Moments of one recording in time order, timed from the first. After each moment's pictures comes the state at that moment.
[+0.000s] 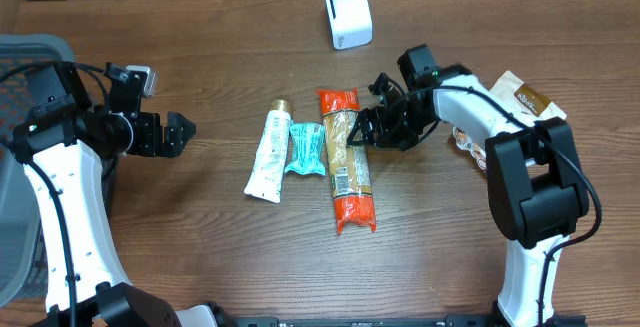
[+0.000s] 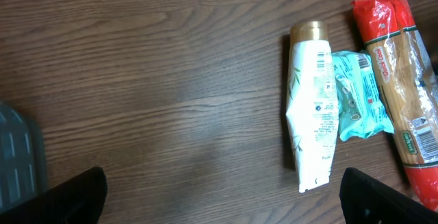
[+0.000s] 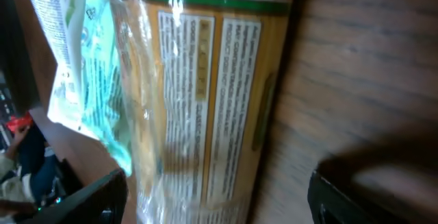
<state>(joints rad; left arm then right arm) 0.43 1.50 1.37 -1.04 0.42 0.48 0.32 2.13 1.45 -0.73 -0.69 0.14</state>
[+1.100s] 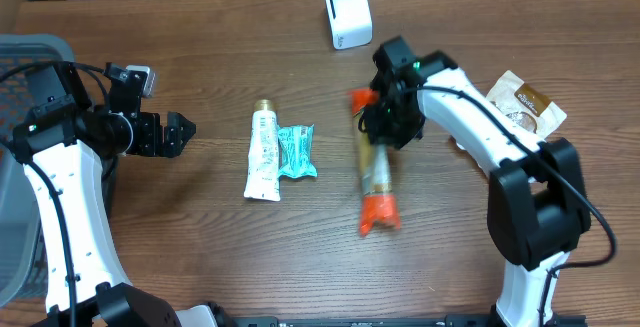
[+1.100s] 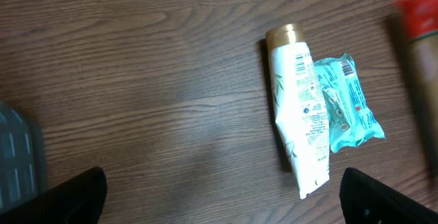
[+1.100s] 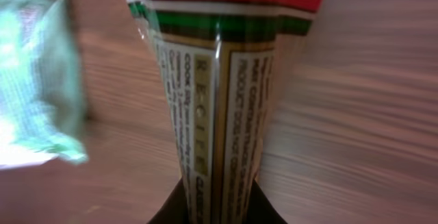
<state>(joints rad) 0.43 1.50 1.37 -1.04 0.42 0.48 0.44 2.03 1.64 -1.09 -0.21 0.36</state>
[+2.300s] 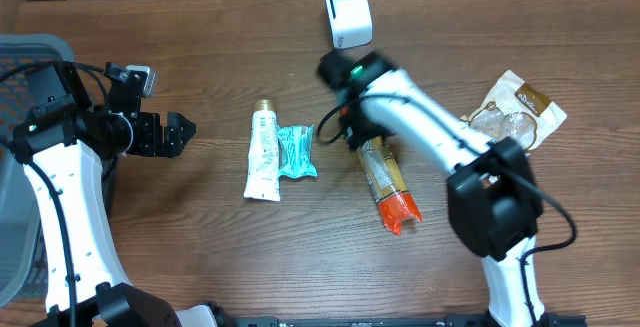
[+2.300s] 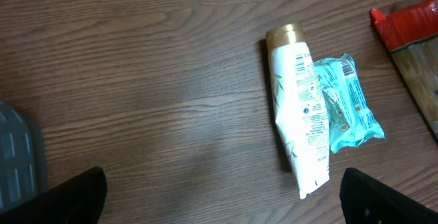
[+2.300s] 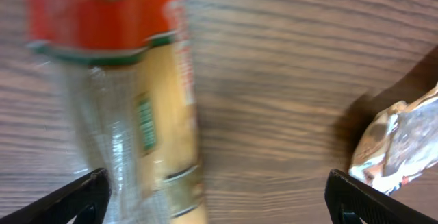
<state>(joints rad) 0.43 1.50 1.37 -1.04 0.42 0.48 0.61 2.18 1.87 -1.30 0.32 0.35</state>
